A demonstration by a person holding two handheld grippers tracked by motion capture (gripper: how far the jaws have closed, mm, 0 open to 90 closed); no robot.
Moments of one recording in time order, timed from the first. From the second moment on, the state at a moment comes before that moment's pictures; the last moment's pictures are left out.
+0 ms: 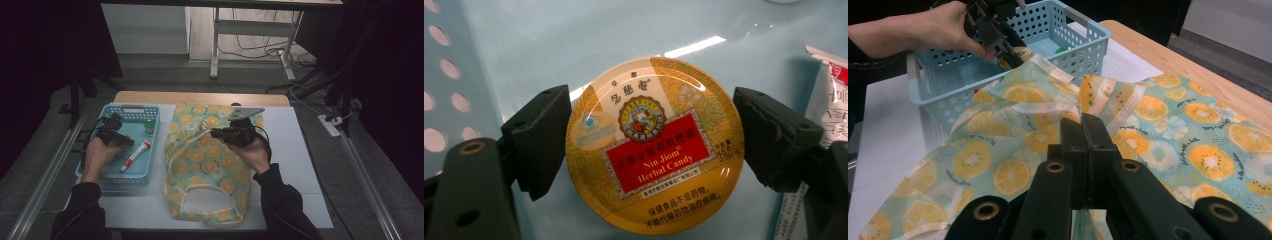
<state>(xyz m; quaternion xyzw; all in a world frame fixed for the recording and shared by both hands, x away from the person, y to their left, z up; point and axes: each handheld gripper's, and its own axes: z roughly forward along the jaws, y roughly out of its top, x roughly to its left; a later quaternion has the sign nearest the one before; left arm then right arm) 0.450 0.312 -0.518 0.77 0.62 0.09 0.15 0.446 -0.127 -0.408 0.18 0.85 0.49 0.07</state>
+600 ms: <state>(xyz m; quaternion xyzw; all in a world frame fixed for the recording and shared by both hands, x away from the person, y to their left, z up) 0.435 0.306 -0.490 0.77 0.59 0.10 0.21 0.449 -0.128 -0.411 0.18 0.85 0.49 0.07</state>
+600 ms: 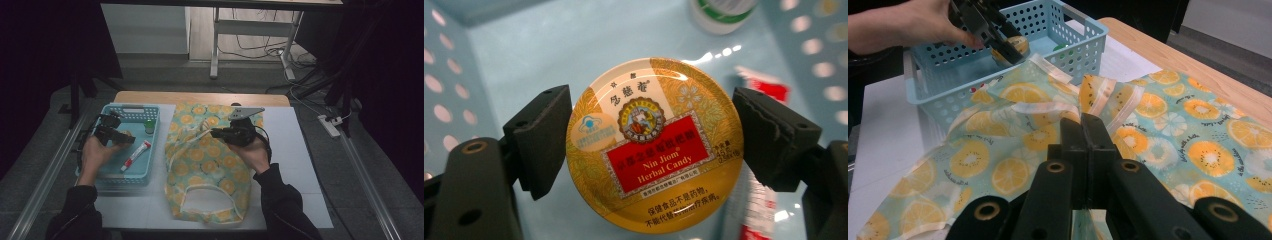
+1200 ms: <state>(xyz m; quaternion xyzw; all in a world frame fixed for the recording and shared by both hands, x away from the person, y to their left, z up) 0.407 0.291 -0.465 0.79 0.53 0.10 0.28 0.450 -0.128 -0.413 0.19 0.85 0.49 0.07</state>
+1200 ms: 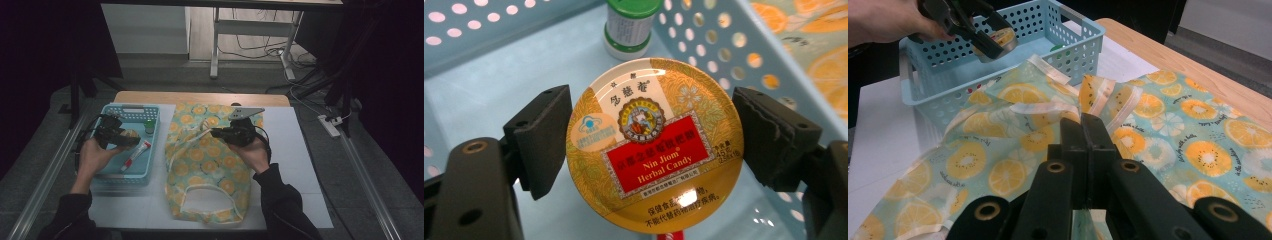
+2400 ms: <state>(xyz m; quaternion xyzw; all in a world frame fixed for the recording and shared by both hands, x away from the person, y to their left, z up) 0.344 0.211 -0.421 0.84 0.39 0.08 0.38 0.450 -0.127 -0.416 0.19 0.85 0.49 0.08</state>
